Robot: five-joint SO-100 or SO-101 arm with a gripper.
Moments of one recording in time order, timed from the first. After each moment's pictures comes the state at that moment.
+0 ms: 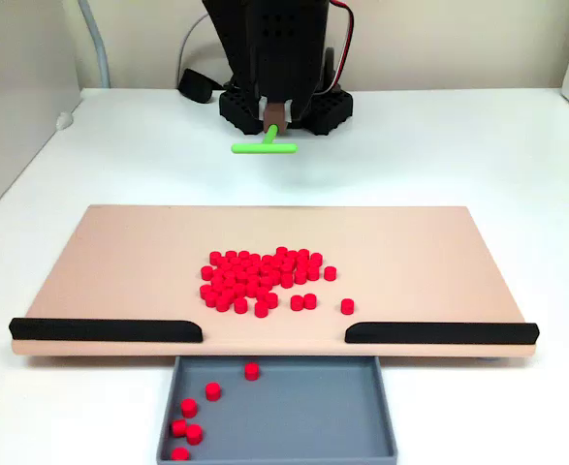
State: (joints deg) arm 3.7 126.1 126.1 82.1 -83.6
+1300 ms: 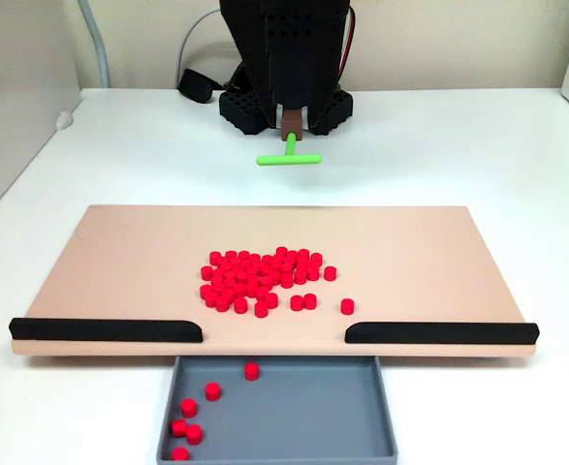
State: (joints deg) arm -0.3 123.3 126.1 82.1 -84.5
